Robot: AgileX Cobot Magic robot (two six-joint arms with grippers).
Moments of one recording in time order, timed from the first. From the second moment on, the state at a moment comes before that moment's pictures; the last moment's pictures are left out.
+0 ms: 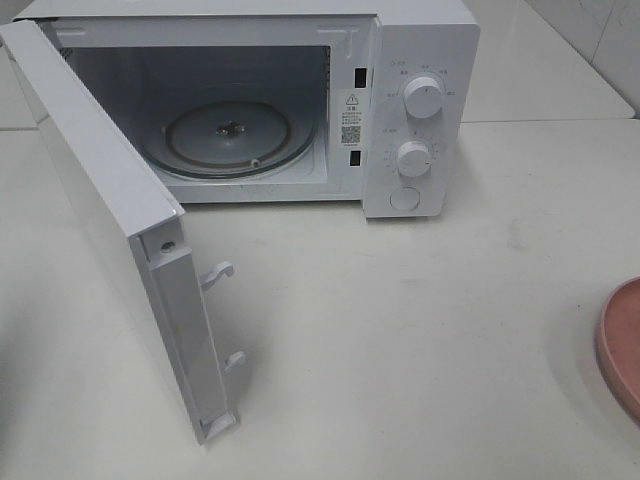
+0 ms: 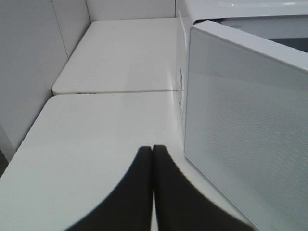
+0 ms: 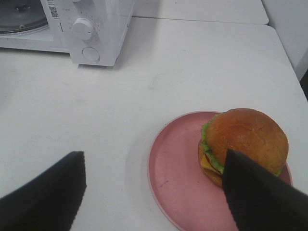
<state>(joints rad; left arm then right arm) 0.02 0.61 -0.27 -0.15 -0.01 0.18 0.15 0.00 -0.50 -0.06 1.00 0.05</state>
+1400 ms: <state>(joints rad) -0.22 1.39 -0.26 0.23 -0.78 -0.08 0.15 0.00 -0.50 -0.06 1.00 0.05</state>
